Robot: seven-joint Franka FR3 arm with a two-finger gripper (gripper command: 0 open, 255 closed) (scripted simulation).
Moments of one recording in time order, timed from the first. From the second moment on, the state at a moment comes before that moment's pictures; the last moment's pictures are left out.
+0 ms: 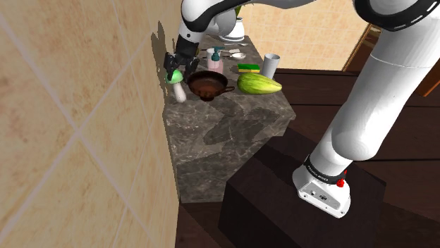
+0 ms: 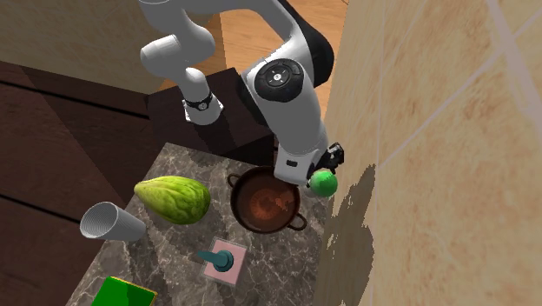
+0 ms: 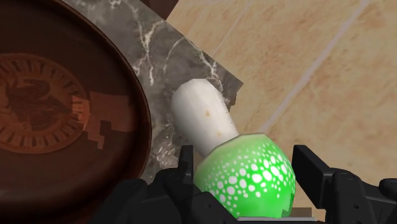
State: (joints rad) arm 0.12 0.10 0.11 -1.97 0.33 2.30 0.15
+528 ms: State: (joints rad) arm 0.12 0.07 0.11 -1.90 0.31 2.20 0.18
